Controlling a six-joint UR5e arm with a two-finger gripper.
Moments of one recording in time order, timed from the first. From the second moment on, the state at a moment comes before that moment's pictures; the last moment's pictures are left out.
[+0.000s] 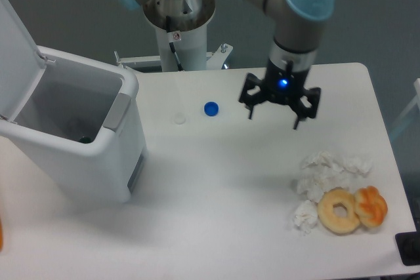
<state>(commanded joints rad) 2.63 -1.63 -1.60 -1.34 1.32 0.75</state>
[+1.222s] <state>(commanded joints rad) 2.30 -1.33 -1.66 -1.35 1.05 0.24</state>
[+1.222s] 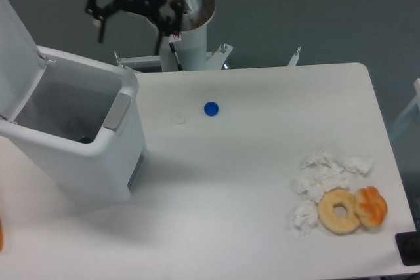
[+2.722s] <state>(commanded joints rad) 2.14 -1.31 -1.66 -1.25 0.88 0.24</state>
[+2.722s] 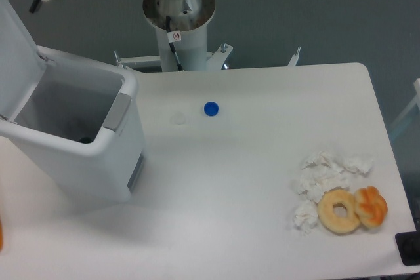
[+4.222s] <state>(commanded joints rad) 2.13 -1.32 -1.65 -1.27 1.07 0.23</state>
